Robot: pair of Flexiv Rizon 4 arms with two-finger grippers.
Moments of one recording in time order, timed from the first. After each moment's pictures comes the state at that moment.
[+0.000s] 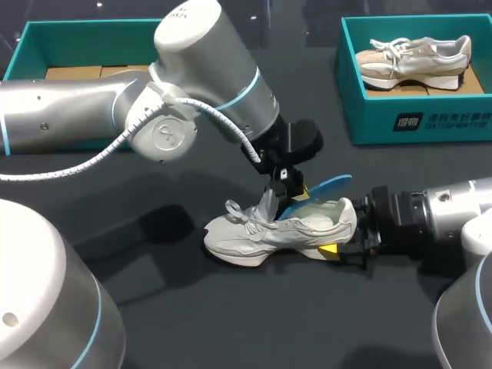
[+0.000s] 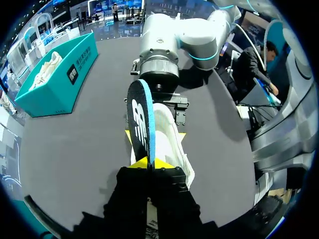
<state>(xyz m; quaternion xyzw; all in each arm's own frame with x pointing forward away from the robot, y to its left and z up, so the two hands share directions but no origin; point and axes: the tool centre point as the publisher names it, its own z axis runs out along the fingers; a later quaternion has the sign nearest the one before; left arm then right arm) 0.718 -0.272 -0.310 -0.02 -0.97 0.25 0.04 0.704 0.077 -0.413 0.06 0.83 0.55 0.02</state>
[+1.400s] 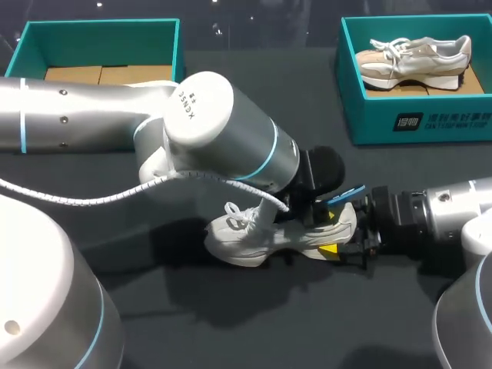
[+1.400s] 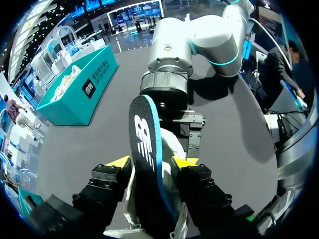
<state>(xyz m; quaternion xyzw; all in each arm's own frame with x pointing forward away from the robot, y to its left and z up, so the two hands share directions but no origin) 0.707 -0.311 -0.323 0.03 -0.95 0.29 -0.10 0.704 0.077 -0.412 0.06 0.83 0.55 0.02</state>
